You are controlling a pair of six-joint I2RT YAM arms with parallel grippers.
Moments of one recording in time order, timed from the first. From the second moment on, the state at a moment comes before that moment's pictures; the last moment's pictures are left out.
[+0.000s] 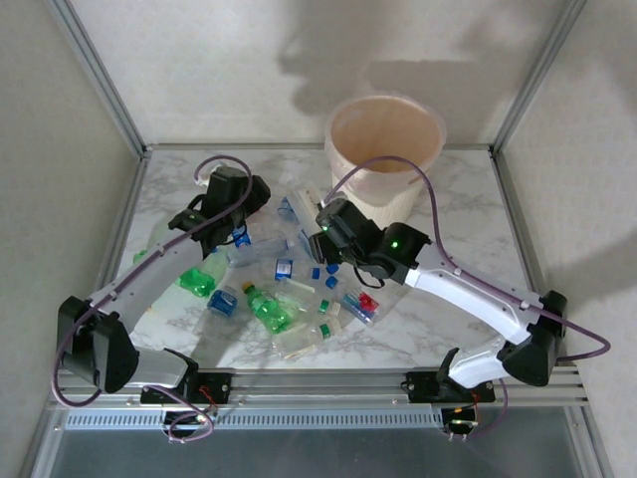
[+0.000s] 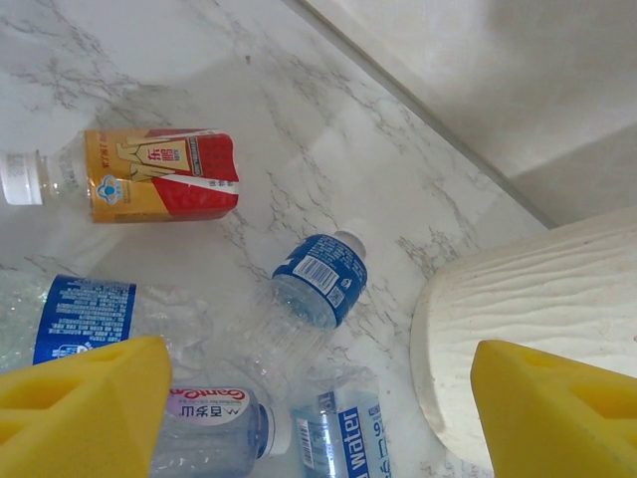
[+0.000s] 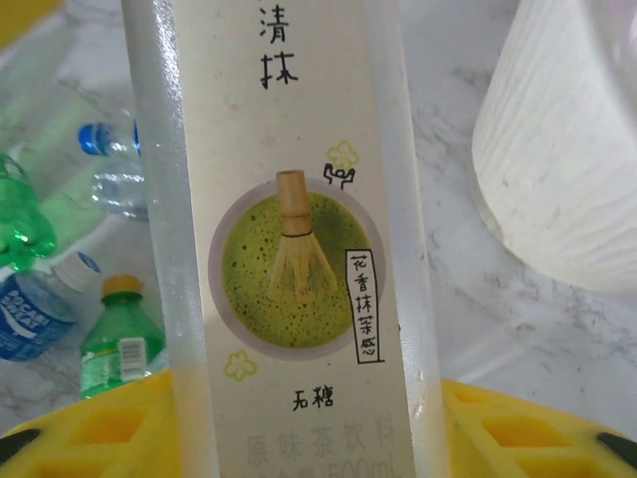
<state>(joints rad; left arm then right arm) -0.40 1.38 1.14 -0.40 -0.25 -0.93 1.02 1.40 1.43 -0.84 0.33 0.44</state>
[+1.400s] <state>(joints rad) -0.41 1.48 1.28 -0.40 -0.21 -0.87 0.49 1.76 2.11 -1.00 0.26 0.37</state>
